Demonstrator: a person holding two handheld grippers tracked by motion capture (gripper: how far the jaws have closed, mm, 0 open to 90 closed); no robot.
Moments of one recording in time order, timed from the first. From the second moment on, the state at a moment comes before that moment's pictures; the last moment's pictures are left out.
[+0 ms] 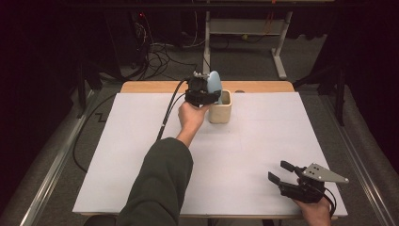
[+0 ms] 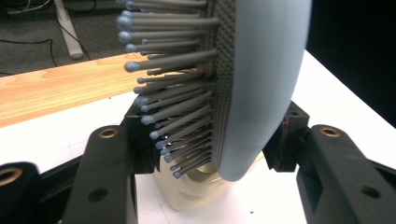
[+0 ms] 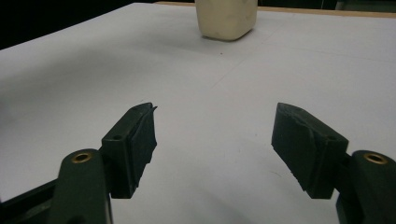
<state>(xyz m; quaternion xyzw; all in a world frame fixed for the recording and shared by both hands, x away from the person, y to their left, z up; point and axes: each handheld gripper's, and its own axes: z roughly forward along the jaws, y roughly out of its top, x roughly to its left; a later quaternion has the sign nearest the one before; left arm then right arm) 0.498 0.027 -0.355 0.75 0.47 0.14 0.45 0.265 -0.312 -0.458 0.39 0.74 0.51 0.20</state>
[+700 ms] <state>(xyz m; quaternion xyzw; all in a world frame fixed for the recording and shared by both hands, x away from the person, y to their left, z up) 0.496 0.035 -0.354 0.78 0.47 0.14 0.39 0.265 -0.312 -0.458 0.39 0.74 0.51 0.20</state>
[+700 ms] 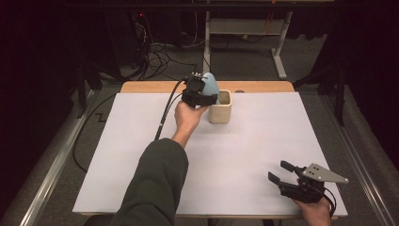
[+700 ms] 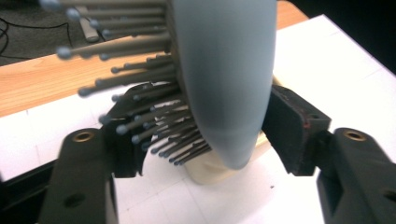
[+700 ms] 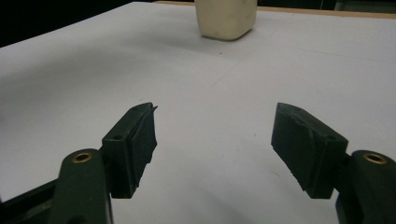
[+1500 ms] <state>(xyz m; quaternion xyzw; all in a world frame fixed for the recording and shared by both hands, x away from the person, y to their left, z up) 0.487 0.055 -0.343 0.79 0.45 0.15 0.39 0.265 -0.313 -0.458 0.39 0.74 0.51 0.20</state>
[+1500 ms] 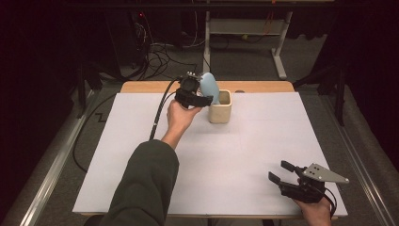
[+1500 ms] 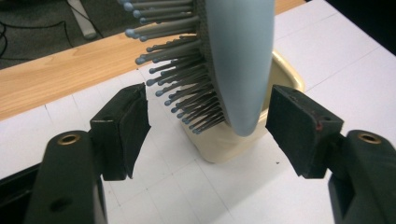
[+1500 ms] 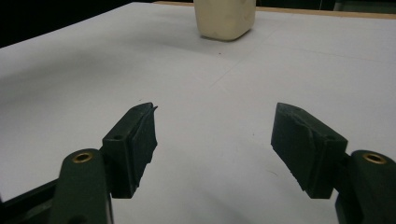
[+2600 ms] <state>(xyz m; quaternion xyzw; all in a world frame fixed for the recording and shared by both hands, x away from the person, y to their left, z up) 0.469 0.078 -0.338 0.79 0.43 0.16 0.41 0.265 -0.313 -0.458 0.39 0.74 0.51 0.21</state>
